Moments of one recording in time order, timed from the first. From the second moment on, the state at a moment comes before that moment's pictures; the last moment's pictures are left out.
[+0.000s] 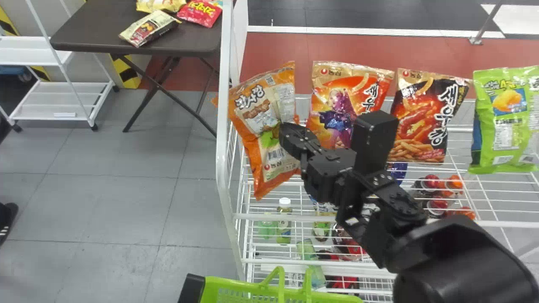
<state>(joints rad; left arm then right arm) 0.50 0.08 -0.04 -2.09 0.25 1.57 -1.19 0.24 -0.10 0.29 -2.09 -0.19 0.49 0.14</state>
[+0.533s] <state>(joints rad) 0.54 0.07 -0.05 -2.13 0.25 1.57 -1.18 0.56 -0.26 0.01 -2.51 -0.38 0.71 0.13</state>
